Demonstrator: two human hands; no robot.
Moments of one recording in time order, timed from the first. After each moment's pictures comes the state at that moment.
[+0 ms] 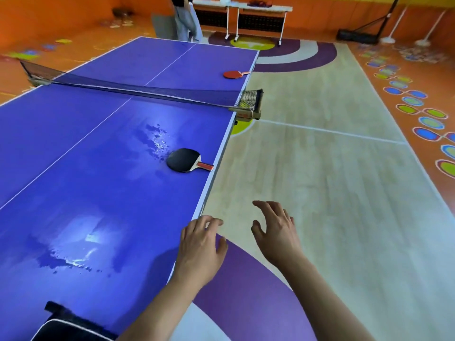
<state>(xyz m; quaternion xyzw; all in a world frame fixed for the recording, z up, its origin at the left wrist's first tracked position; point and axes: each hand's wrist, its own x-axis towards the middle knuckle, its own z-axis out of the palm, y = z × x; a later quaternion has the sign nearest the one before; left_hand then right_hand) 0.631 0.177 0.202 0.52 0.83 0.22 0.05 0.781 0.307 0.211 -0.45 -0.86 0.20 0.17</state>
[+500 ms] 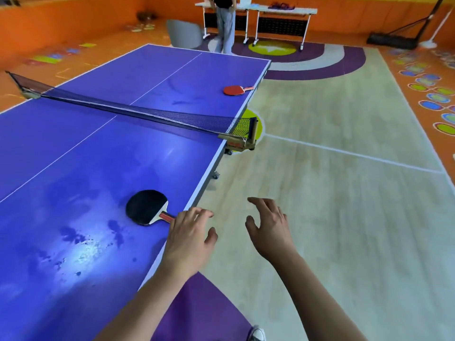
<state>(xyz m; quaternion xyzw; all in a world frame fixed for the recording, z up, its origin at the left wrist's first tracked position) 0.580 0.496 0.221 0.47 0.85 0.22 0.03 0.723 0.646 0.198 -0.40 -0.86 0.25 0.19</state>
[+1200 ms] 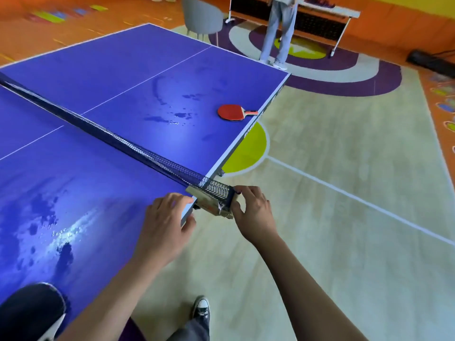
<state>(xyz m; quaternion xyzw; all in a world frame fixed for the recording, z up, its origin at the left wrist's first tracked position) 0.369 0.898 0.214 0.40 0.88 0.25 -0.03 0.487 1.092 0.194 -0.32 -0.89 0.27 0.17</state>
